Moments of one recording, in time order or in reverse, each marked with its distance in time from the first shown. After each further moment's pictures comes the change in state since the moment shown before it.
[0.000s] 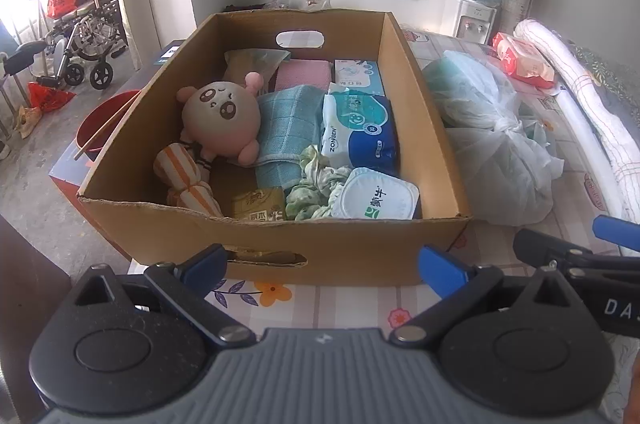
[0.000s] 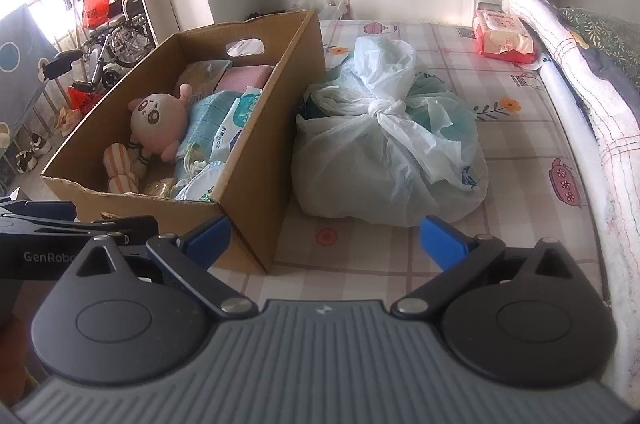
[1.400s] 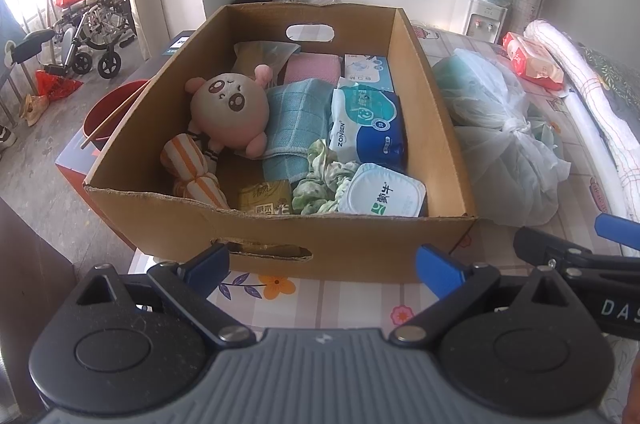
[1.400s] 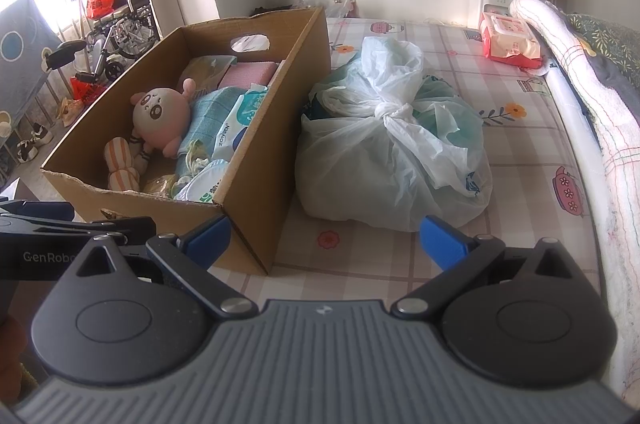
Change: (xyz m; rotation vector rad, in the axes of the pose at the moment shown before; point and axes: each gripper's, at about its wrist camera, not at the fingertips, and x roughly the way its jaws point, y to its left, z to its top) left arm 0.000 0.001 -0.002 -0.024 0.016 0.016; right arm 0.005 0.003 0.004 -0.027 0.011 0.004
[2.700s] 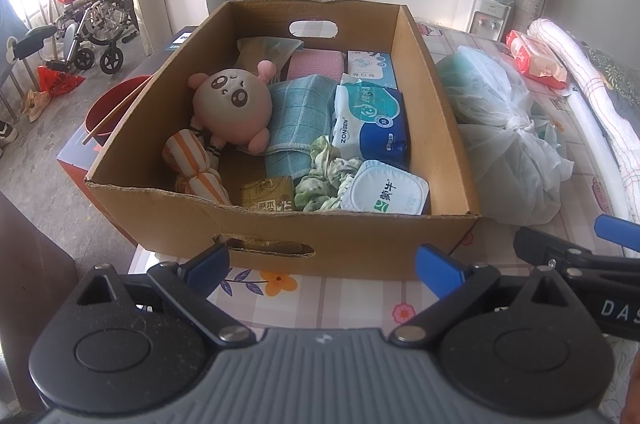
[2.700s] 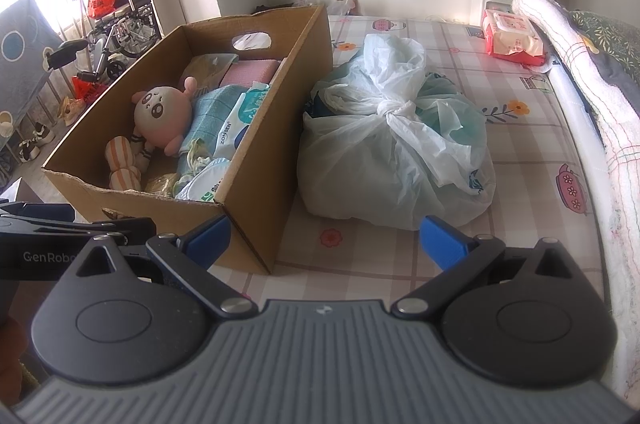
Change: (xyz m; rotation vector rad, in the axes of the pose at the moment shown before) left arm 0.000 0.000 -0.002 -0.008 0.010 0.005; right arm 0.001 0.000 0.000 0.002 0.003 0.002
